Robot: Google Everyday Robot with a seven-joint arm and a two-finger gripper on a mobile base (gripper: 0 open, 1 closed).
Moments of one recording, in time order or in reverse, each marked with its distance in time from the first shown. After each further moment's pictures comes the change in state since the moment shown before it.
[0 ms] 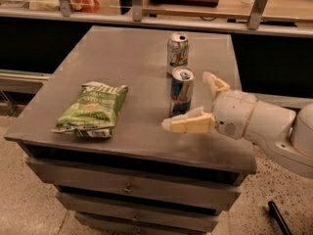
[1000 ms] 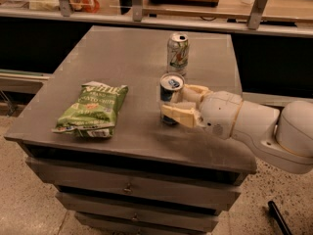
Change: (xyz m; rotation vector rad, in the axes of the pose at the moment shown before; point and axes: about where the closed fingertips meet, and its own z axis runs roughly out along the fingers) arm 0.006 0.016 0.024 -0.054 0.008 -0.031
